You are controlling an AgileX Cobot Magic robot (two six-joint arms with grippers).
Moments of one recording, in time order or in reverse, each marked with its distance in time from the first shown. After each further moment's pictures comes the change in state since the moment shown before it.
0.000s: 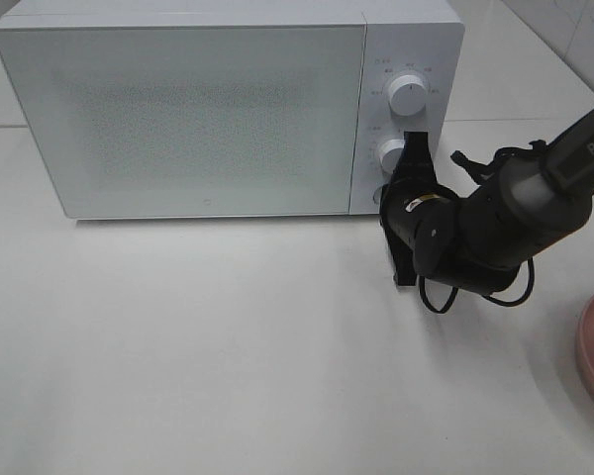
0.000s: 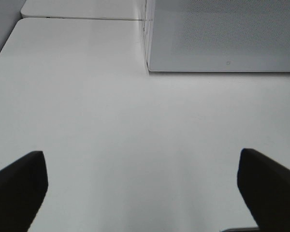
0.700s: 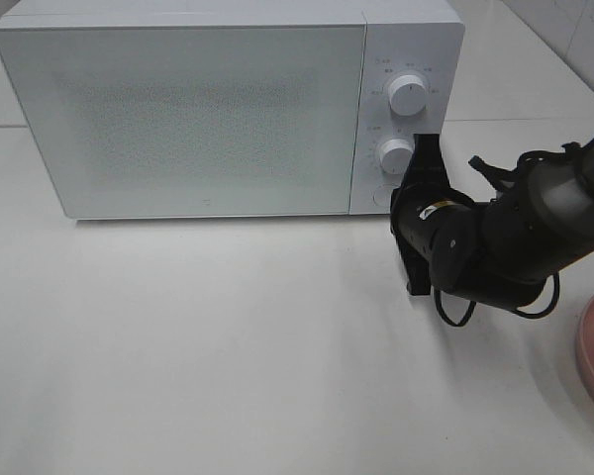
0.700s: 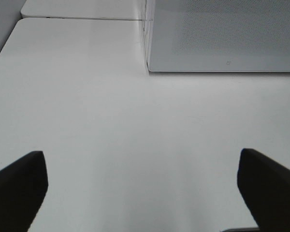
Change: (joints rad) left arm 0.000 0.000 0.000 0.000 0.000 0.000; right arm 0.029 -0.076 0.096 0.018 -0.019 -0.022
